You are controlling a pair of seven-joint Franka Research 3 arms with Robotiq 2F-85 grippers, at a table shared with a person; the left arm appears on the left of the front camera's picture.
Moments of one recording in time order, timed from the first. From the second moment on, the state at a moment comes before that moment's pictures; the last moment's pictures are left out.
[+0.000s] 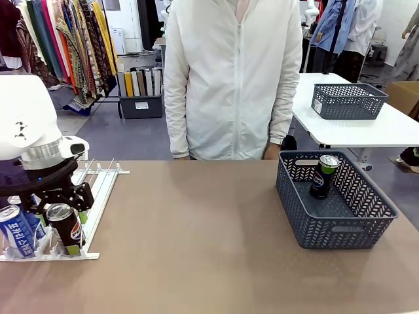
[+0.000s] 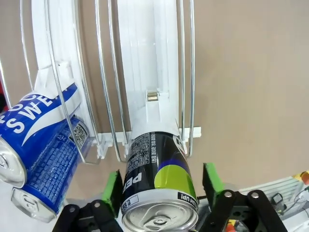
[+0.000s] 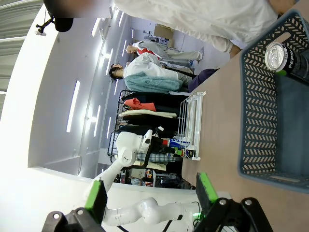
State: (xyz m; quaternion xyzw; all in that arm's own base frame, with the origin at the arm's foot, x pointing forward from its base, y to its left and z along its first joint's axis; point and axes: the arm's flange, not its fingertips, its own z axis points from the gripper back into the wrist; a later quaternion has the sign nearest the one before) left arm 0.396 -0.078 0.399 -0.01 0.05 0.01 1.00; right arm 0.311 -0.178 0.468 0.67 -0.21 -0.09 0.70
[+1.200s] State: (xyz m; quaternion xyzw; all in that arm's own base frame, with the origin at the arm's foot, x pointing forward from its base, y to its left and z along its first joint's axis) left arm 0.351 -0.074 0.556 -0.02 -0.03 0.03 1.00; right arm 0.311 -0.178 0.468 0.67 -0.21 -0.09 0.70
